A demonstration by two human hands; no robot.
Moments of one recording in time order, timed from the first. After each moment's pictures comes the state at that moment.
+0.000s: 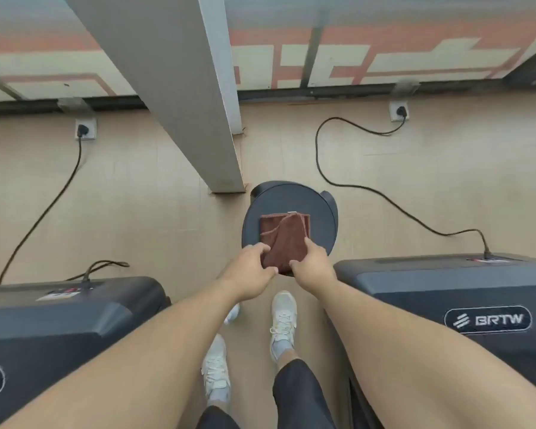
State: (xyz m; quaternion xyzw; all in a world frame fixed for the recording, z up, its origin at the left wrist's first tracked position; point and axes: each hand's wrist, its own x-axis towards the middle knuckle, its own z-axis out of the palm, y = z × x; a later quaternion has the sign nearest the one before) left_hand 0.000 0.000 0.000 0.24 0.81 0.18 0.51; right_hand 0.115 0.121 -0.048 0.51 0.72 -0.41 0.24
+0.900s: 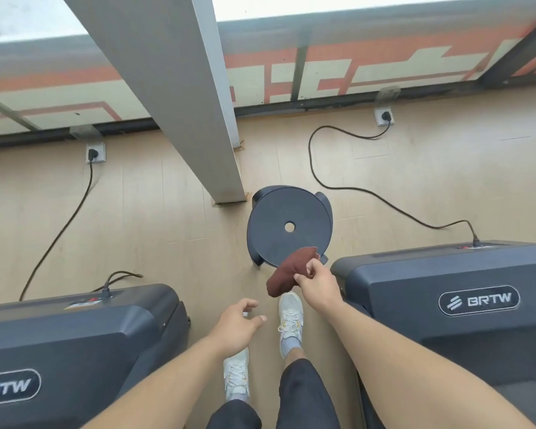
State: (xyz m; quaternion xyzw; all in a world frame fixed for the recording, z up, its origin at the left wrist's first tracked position) left_hand 0.053 -0.101 0.043 0.11 0.78 0.19 0.59; right_hand 0.162 0.078 0.004 0.55 0.67 -0.49 0.12
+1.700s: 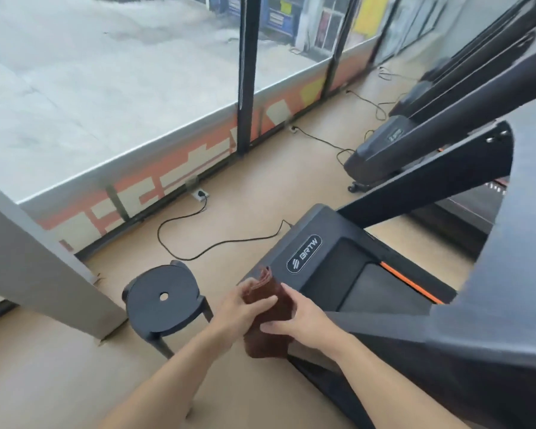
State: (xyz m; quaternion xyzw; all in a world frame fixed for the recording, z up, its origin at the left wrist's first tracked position) left_hand 0.248 -0.053 0.278 0.43 0.55 0.33 0.63; right_hand 0.426 -0.059 0.304 0.61 0.54 -0.56 -0.13
